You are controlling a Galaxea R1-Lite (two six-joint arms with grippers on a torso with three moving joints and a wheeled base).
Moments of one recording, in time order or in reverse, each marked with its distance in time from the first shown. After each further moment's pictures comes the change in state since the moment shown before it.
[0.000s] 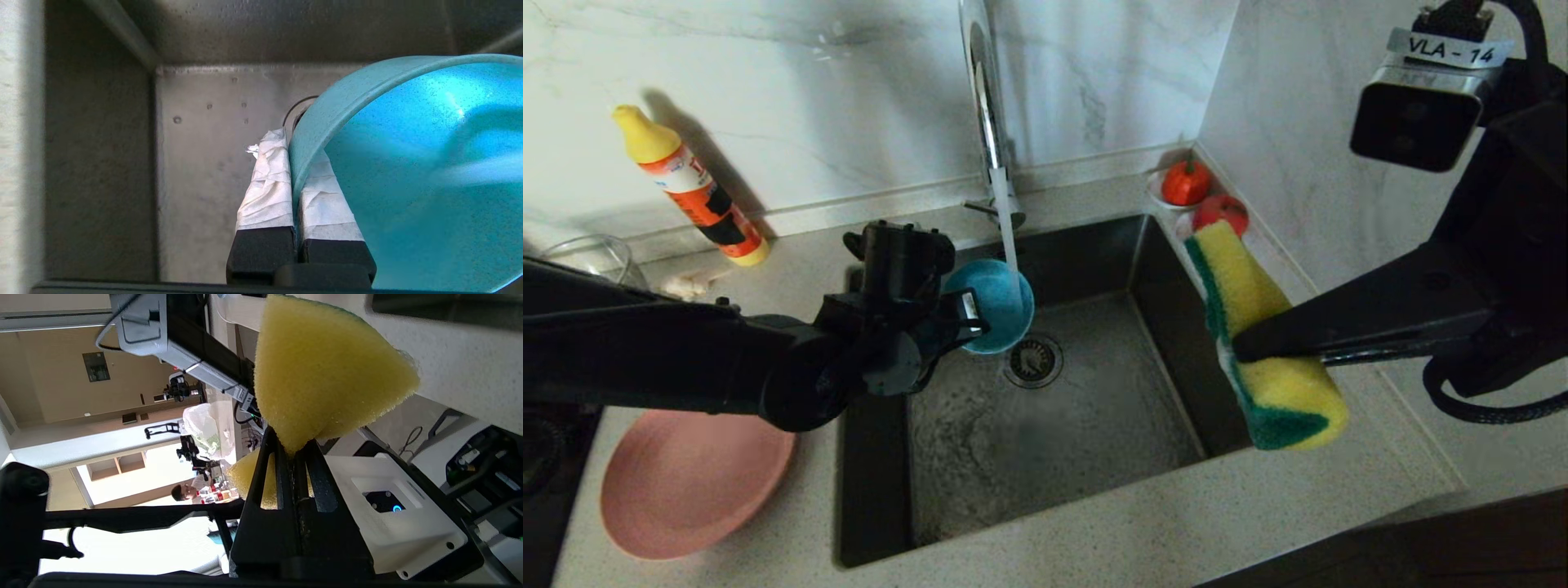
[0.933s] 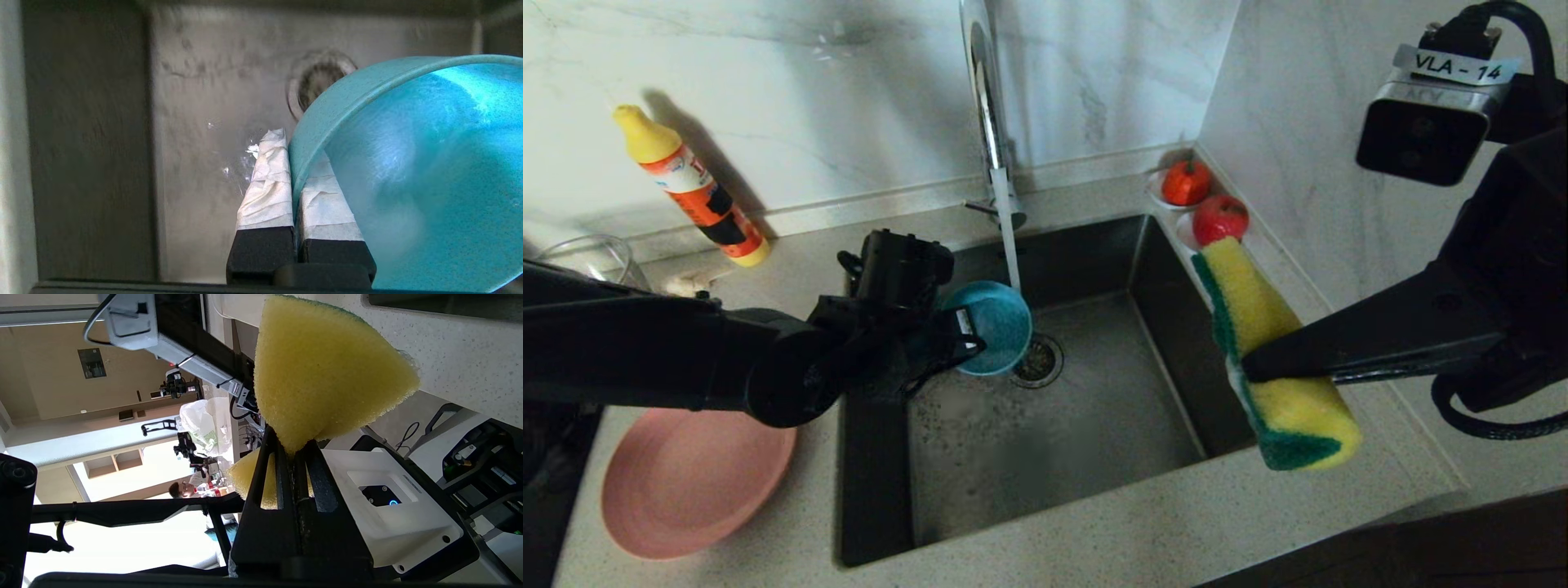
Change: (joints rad) left arm 0.009 -0.032 0.006 0.173 -0.085 -0.115; right arm 0.001 -0.016 0.029 0.001 -0.001 -0.014
